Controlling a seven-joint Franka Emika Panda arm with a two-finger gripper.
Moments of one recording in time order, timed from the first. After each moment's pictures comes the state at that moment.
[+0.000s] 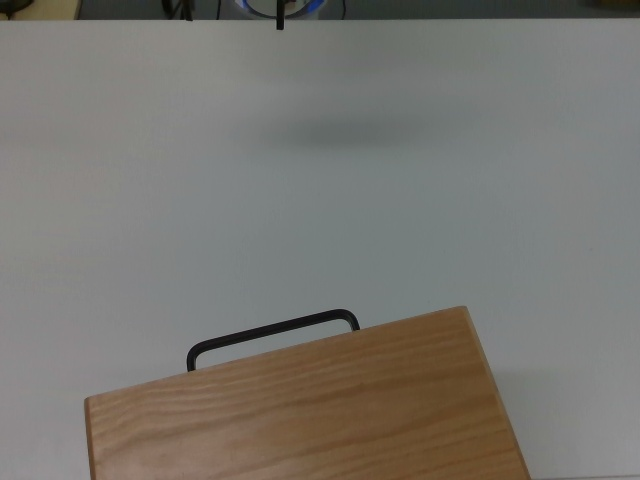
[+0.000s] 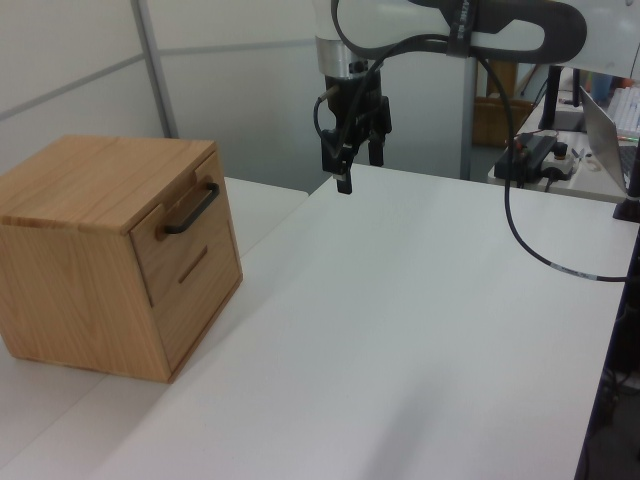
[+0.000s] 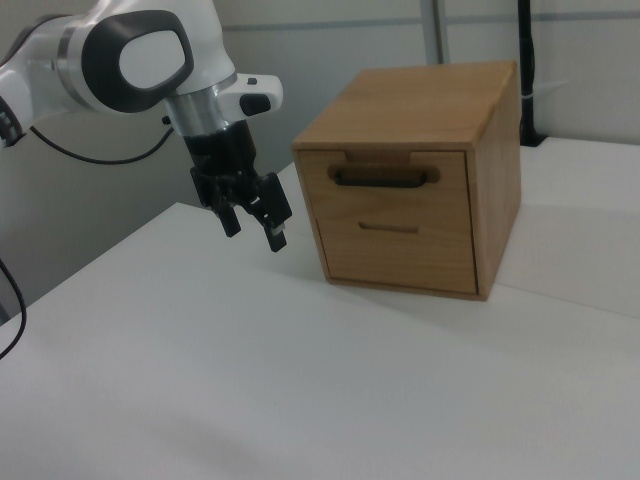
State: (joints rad) arm -0.01 0.10 0.07 -1.34 -0.07 1.45 0.06
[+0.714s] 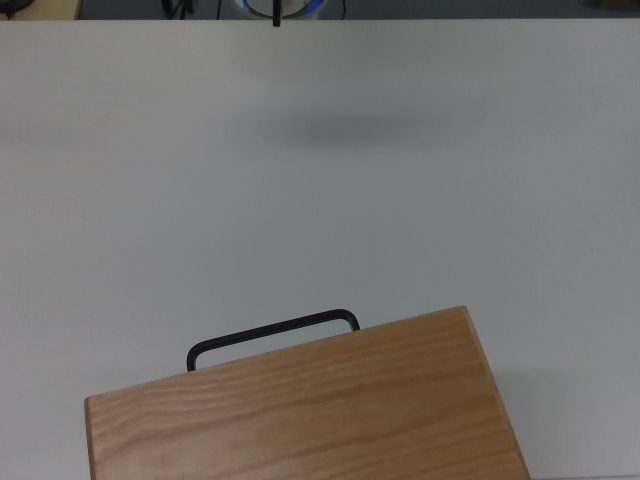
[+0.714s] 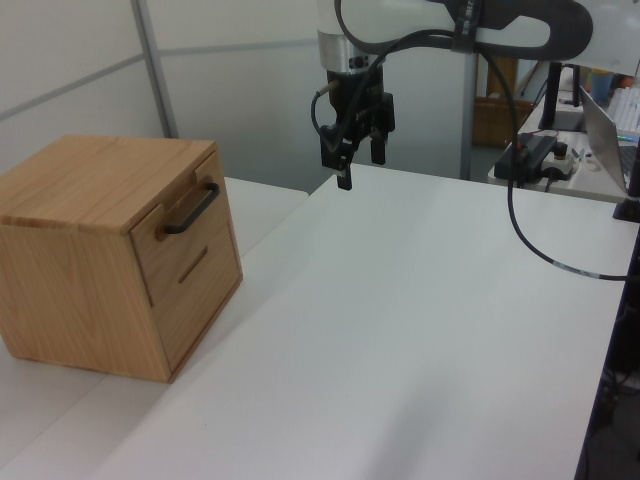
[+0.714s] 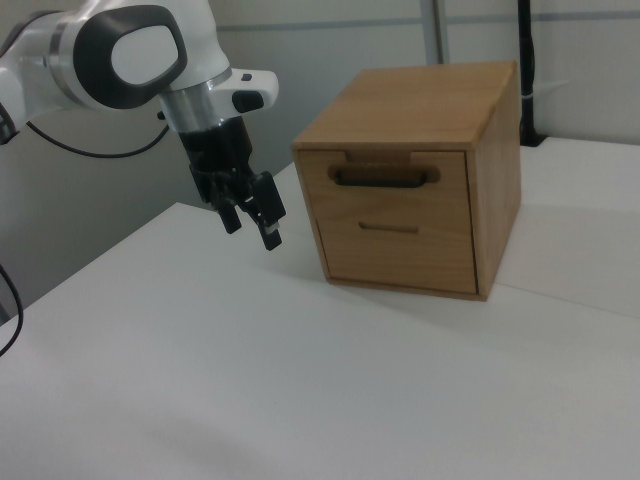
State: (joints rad) arm -0.01 0.09 0.07 -1.34 -0.07 1.45 0.15
